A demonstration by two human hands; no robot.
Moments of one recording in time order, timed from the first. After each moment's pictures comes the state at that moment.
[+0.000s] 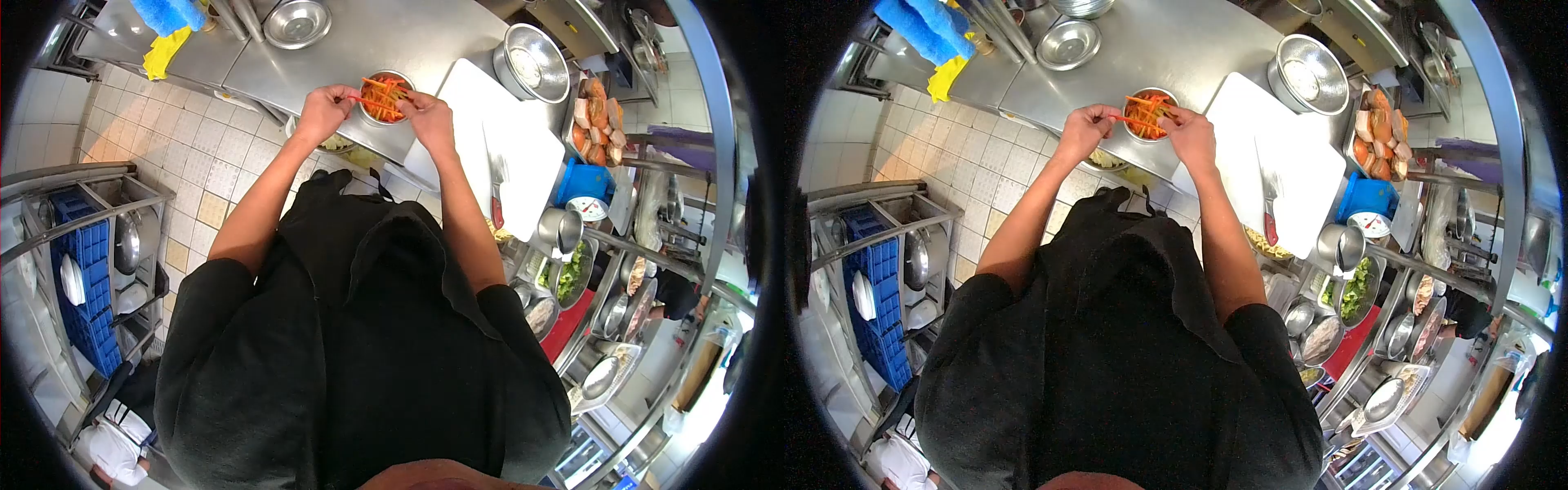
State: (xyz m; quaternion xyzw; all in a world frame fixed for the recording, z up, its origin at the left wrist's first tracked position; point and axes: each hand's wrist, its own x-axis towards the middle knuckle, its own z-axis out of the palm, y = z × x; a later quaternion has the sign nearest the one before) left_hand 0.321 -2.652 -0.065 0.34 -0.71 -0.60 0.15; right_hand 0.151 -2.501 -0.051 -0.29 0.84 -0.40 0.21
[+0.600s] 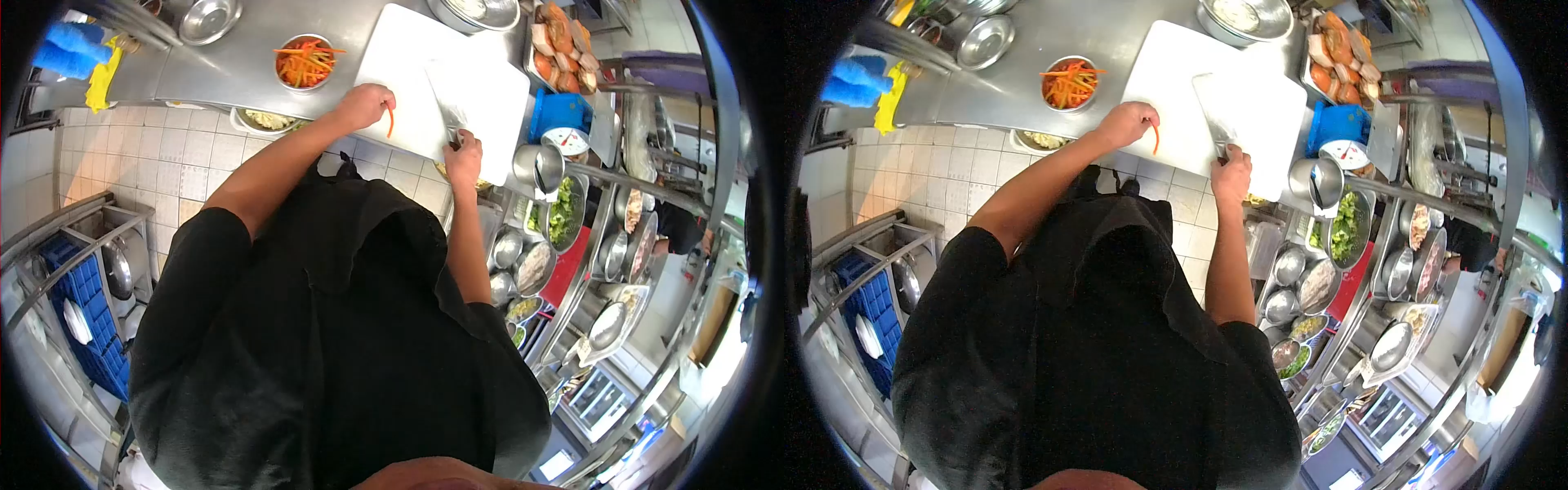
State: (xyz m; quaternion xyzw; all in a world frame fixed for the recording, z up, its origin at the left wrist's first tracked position) left_hand 0.188 -2.509 -0.144 0.04 -0.89 -0.44 0.08; right_hand 0.111 -2.237 -0.124 -0.14 0.97 -0.21 0.06
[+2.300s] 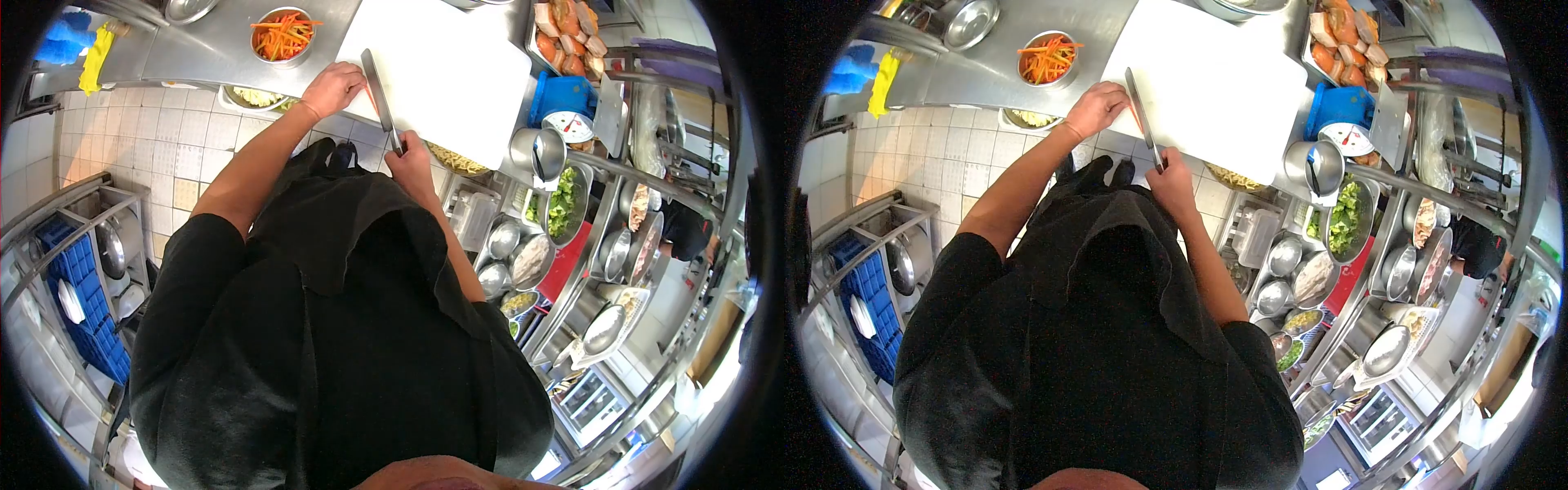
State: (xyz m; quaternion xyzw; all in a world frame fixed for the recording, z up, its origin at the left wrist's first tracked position) left_hand 0.216 -2.506 -0.160 -0.02 -0.93 -0.32 0.20; right_hand 0.189 -2.248 -0.106 -0.21 0.85 -0.40 0.26
